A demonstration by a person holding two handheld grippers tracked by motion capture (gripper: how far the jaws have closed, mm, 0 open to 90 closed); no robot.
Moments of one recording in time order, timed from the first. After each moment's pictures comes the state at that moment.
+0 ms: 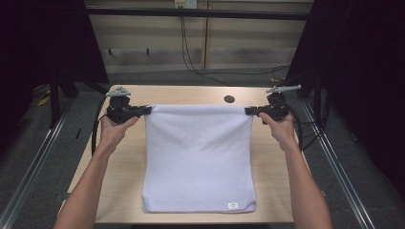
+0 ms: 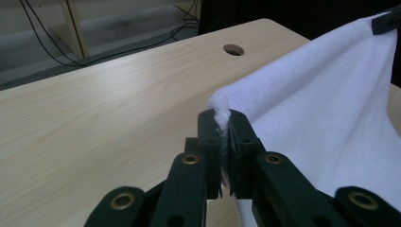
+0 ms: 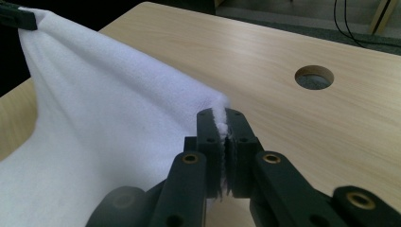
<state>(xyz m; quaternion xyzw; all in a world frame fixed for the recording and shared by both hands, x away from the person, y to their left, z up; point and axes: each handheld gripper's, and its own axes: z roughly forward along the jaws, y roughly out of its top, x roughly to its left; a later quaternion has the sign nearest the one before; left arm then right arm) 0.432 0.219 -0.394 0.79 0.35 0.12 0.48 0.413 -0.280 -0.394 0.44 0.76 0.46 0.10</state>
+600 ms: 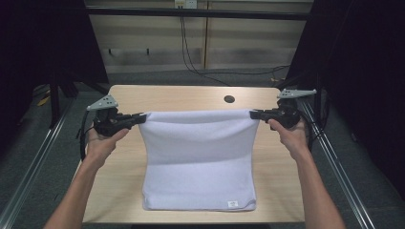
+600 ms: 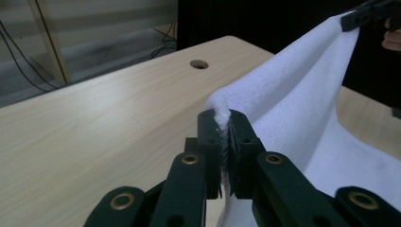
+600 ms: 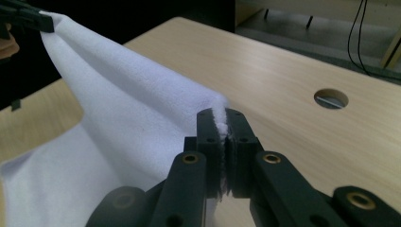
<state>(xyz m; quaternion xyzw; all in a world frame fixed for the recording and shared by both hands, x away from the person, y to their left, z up) 0.371 0.239 -0.358 0.78 0.30 0.10 0.54 0.362 -0.285 -0.358 0.39 0.76 0.50 0.12</state>
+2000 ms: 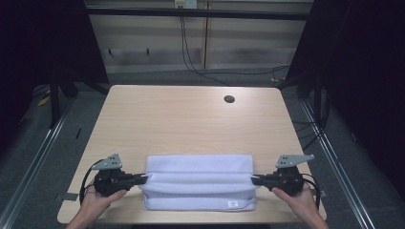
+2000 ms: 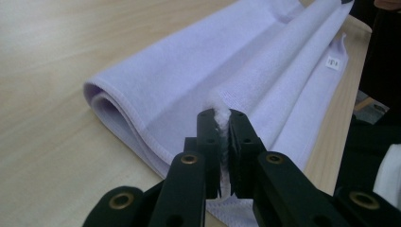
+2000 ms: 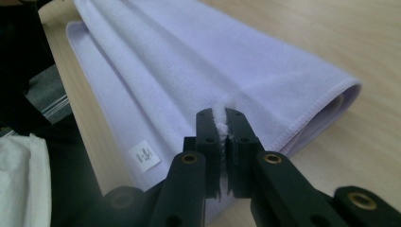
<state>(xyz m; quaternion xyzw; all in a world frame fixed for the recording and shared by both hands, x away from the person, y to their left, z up) 0.264 0.246 -0.466 0.84 0.30 0.00 0.46 0.221 -0.274 -0.453 0.37 0.82 0.43 0.04</state>
